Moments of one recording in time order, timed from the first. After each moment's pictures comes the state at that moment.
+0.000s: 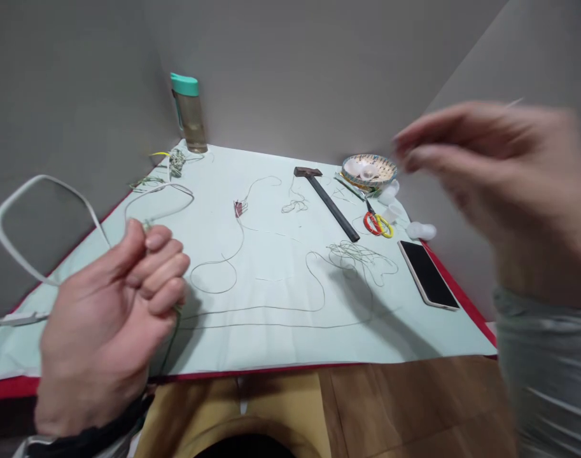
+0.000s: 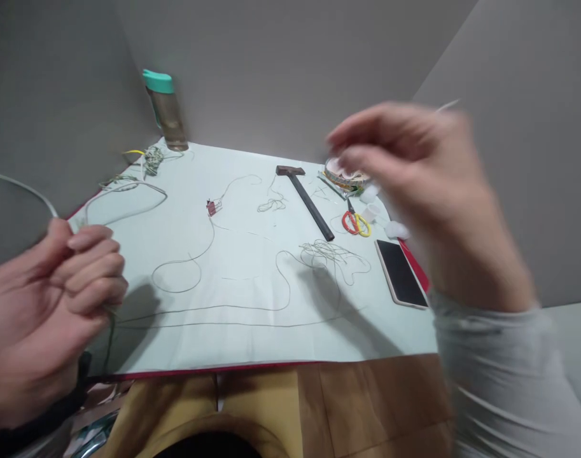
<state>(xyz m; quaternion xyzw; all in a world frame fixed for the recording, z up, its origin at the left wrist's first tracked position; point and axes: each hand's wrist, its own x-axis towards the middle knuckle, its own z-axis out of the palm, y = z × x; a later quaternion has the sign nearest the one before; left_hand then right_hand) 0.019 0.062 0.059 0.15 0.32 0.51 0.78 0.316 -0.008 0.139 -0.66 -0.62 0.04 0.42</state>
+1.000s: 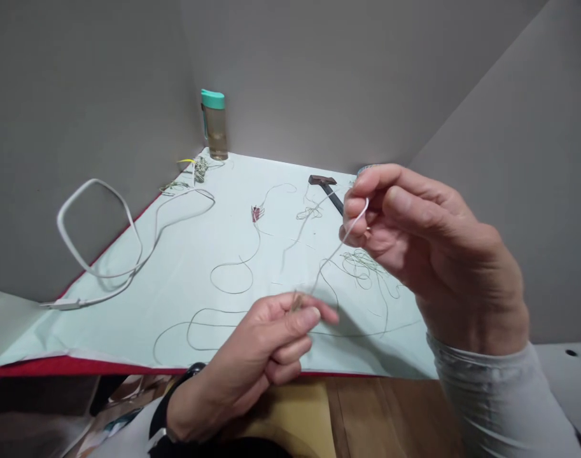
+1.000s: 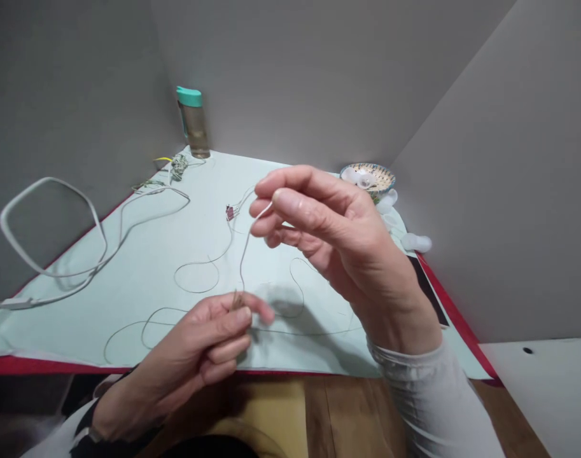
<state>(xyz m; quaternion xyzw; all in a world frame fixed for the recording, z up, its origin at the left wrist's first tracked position) 0.054 0.017 0.009 0.30 0.21 0.19 0.91 0.245 -0.001 0.111 -0.45 -0.54 0.42 0.58</state>
